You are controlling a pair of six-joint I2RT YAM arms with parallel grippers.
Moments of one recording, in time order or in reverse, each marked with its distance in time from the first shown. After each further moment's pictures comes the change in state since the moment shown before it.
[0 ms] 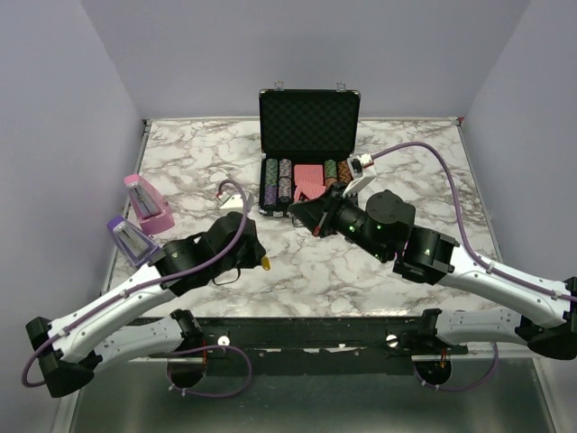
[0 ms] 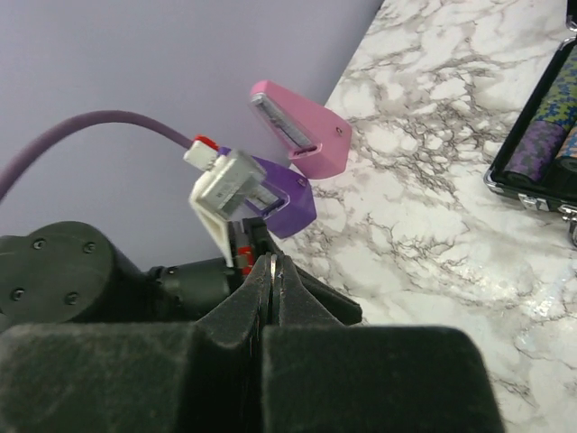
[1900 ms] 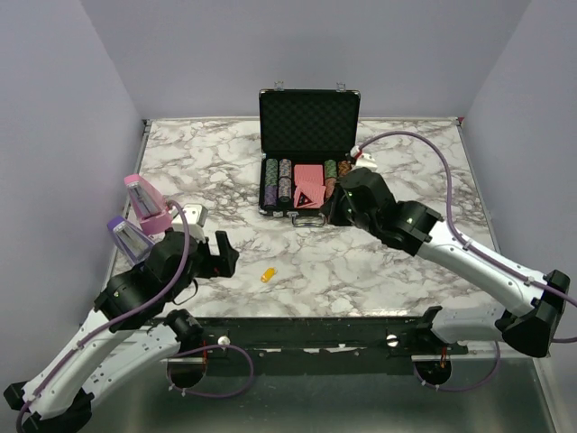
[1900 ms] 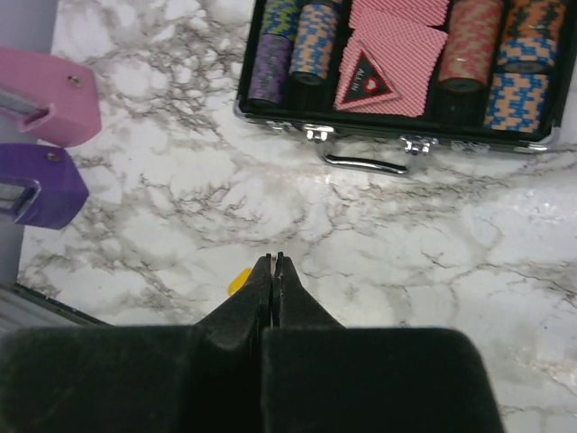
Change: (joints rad) left arm 0.177 -0.306 -0.071 -0.148 -0.050 0.281; right arm -0.233 0.150 0.075 -0.420 0.005 -0.039
